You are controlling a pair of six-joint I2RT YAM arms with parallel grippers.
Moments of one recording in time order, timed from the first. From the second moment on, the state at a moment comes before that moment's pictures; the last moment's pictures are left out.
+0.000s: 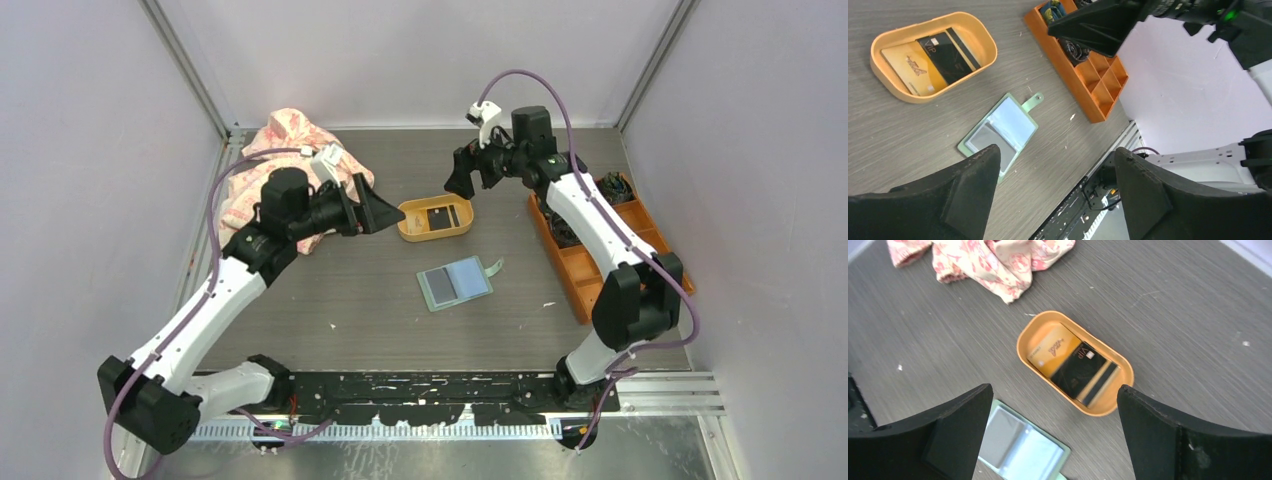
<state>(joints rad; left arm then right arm) -0.47 1.08 0.99 -0.22 0.44 -0.68 0.30 1.58 1.44 -0.43 -0.55 -0.19</state>
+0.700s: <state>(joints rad) -0.21 1.70 1.16 -0.23 0.54 -0.66 0.32 2.00 1.66 -0.46 -0.58 0.13</state>
